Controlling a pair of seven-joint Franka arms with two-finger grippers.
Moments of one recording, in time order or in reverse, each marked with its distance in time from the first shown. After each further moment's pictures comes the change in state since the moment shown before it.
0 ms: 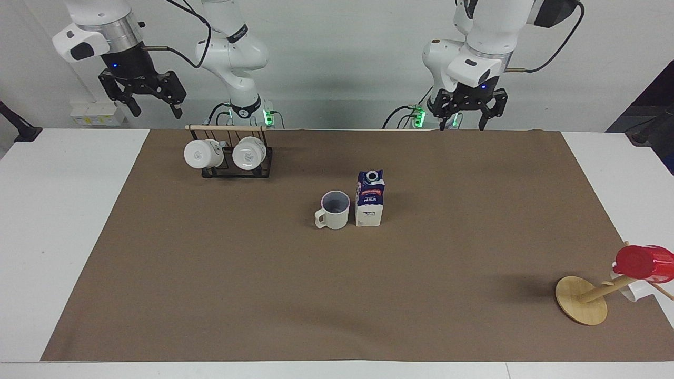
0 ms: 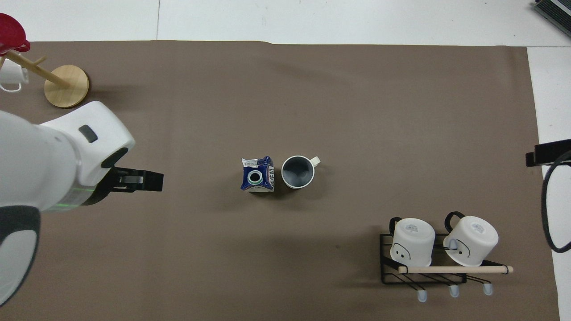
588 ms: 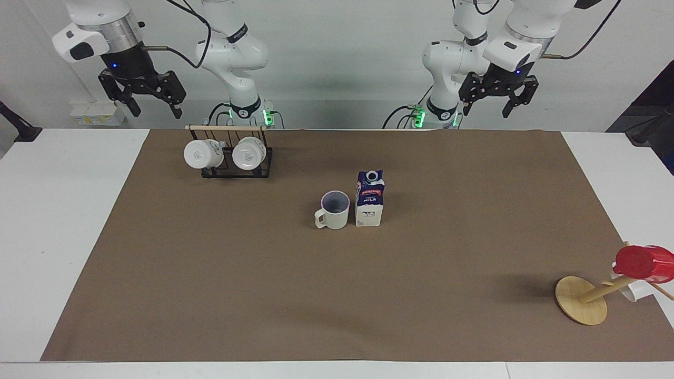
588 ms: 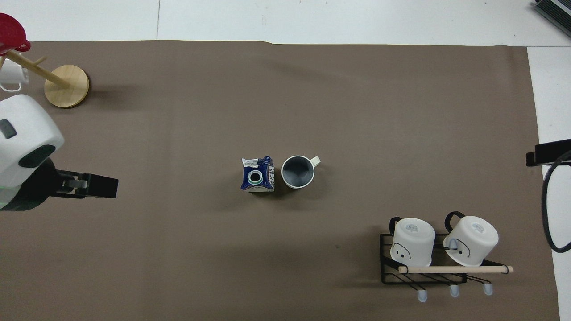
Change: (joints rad) left arm 0.084 -0.017 0.019 0.053 -0.070 -0.082 0.061; right arm 0.000 0.000 0.000 0.000 0.000 0.000 0.000
